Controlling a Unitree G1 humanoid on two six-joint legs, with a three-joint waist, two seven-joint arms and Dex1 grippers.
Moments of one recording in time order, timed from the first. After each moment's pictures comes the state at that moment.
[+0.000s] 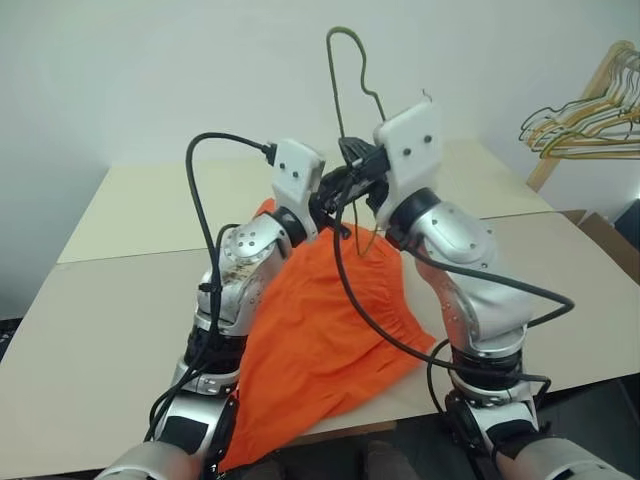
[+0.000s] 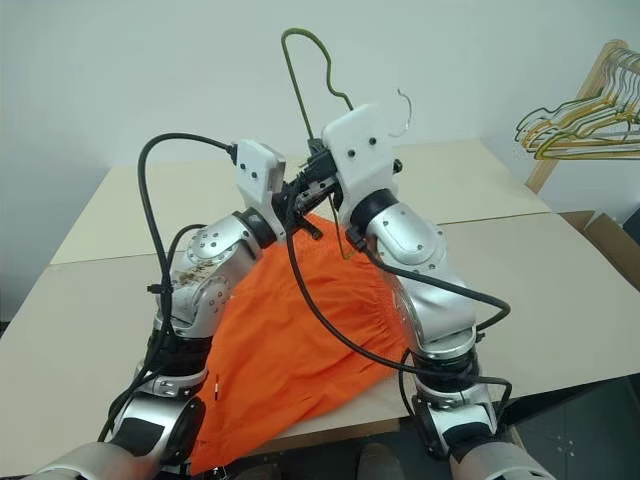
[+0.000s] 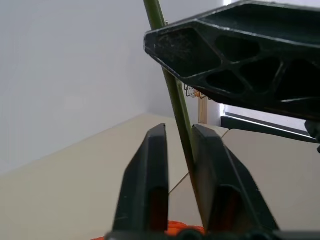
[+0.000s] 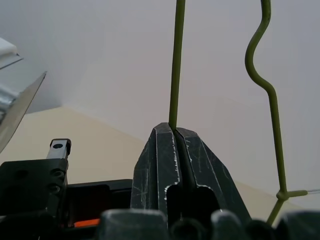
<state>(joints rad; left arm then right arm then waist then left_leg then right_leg) -0.69 0.12 -0.09 -0.15 -0.31 0.51 -0.38 -0.72 -0.17 0.14 -0.51 0.07 0.80 0.22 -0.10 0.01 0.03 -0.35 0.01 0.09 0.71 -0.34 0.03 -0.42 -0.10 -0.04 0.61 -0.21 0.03</state>
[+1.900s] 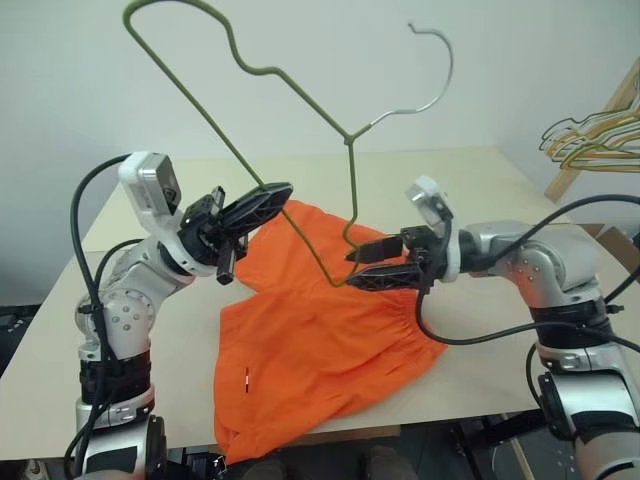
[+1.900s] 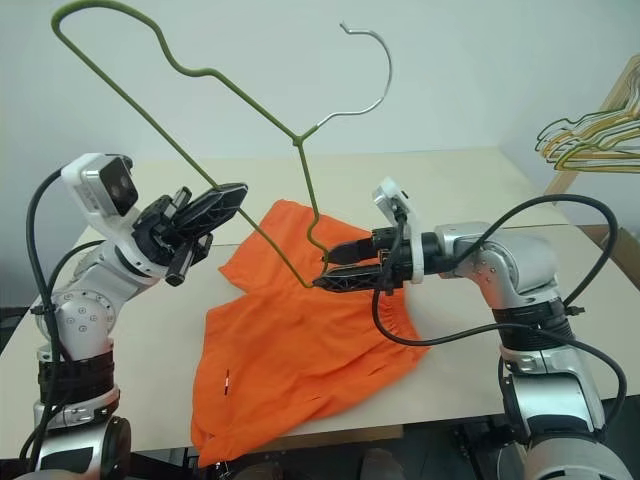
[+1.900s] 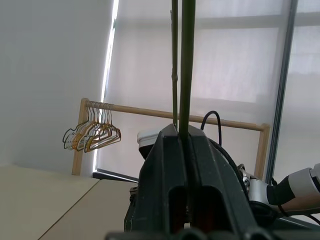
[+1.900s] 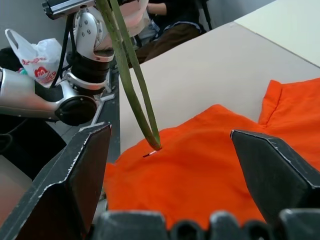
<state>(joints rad) -0.49 0.44 0.25 -0.25 -1.09 0.65 -0.95 -0.78 -0.62 0.11 -0.03 0.77 1.06 1.19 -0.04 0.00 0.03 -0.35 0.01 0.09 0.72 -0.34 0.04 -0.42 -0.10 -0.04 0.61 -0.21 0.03</state>
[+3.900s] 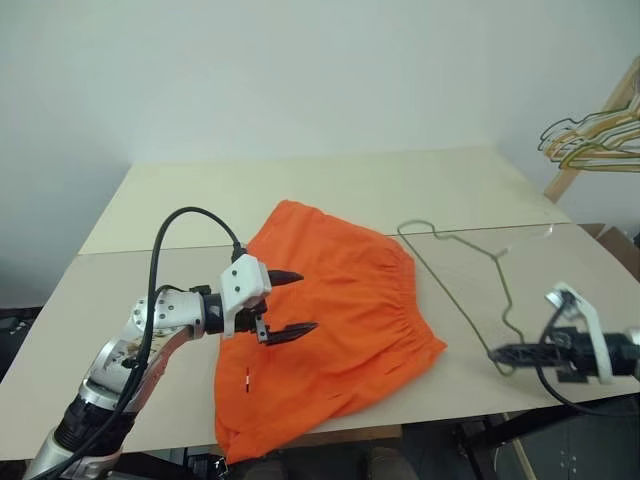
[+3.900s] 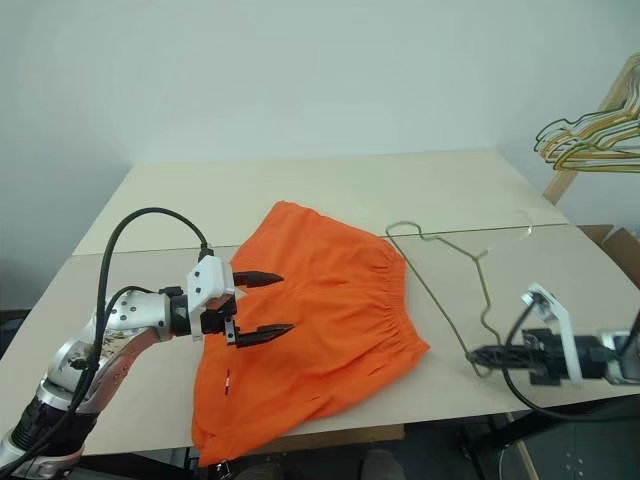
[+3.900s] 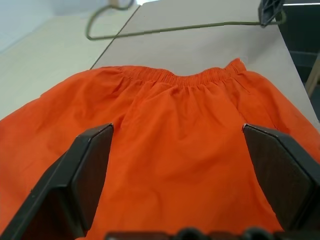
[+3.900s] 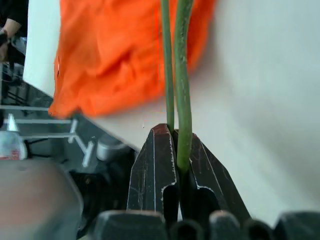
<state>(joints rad) -0.24 0.69 -0.13 -0.40 -0.41 0.41 -0.93 -0.09 -1.22 -0.12 0.13 0.83 1.31 1.28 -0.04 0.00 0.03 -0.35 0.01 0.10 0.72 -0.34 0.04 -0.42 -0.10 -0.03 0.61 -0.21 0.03</state>
